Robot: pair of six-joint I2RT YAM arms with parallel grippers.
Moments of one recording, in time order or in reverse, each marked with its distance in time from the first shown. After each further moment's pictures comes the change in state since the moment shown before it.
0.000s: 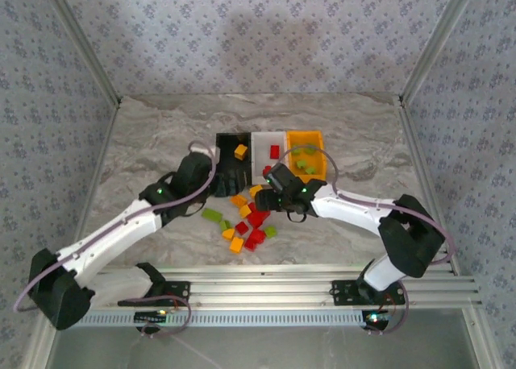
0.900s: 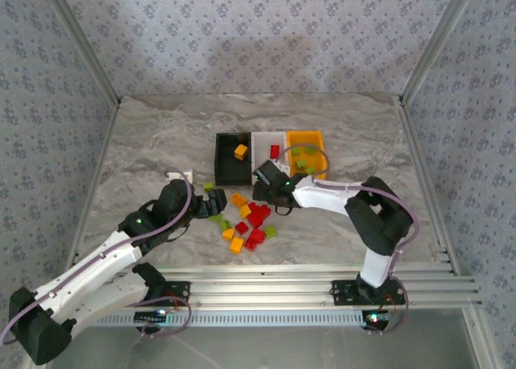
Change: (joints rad) left arm -0.001 -0.270 -0.216 -0.048 -0.072 -0.100; right arm -0.023 0.198 0.084 0.027 0.132 0.231
